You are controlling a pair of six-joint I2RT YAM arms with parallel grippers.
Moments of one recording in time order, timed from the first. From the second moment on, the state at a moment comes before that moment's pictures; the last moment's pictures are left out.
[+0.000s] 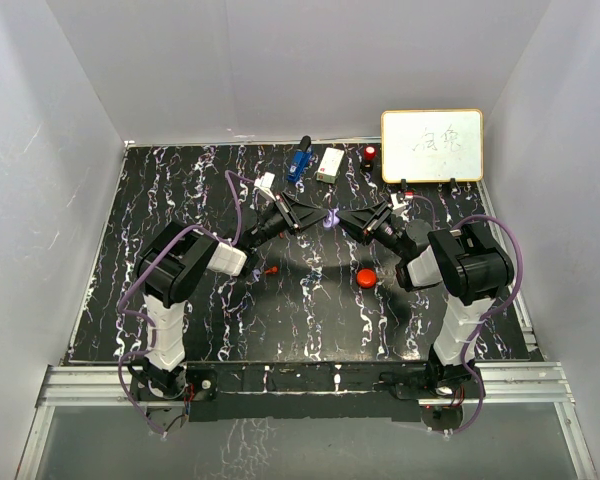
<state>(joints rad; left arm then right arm) -0.56 2.00 0.86 1.33 0.49 -1.29 0.19 1.89 0.53 1.50 -0.65 1.58</state>
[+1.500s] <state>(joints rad) -0.55 1.97 0.82 1.33 0.50 -1.26 0.19 1.89 0.54 1.50 -0.66 1.62</state>
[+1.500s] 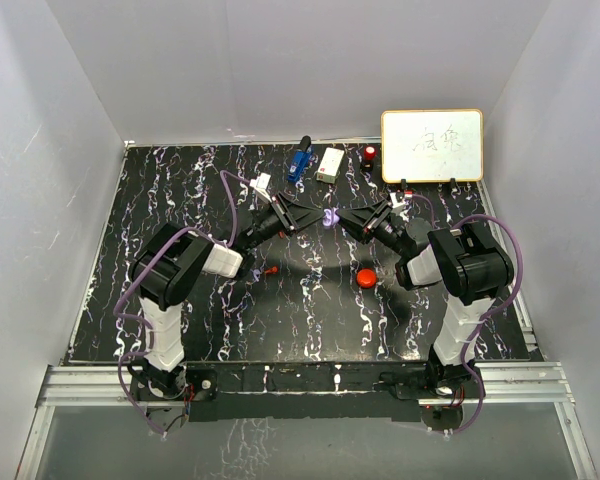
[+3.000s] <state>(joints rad) -0.54 1.74 0.74 1.25 0.47 -1.09 0.18 1.89 0.55 1.50 -0.65 1.62</state>
